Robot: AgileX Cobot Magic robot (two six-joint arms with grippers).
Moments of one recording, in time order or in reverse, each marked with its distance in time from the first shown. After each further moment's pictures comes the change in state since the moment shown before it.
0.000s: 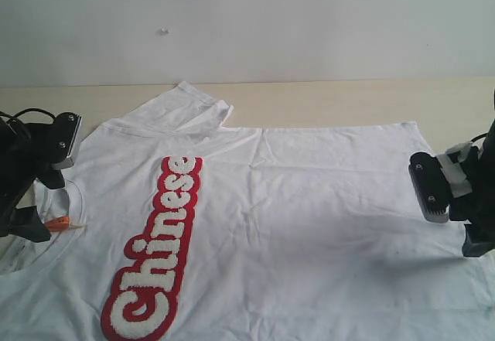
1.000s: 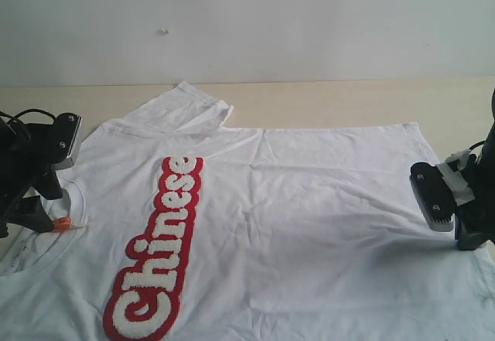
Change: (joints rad) left arm 0.000 0.000 0.000 -0.008 0.014 0.004; right arm -0.015 0.061 -0.009 0.011 0.019 -0.088
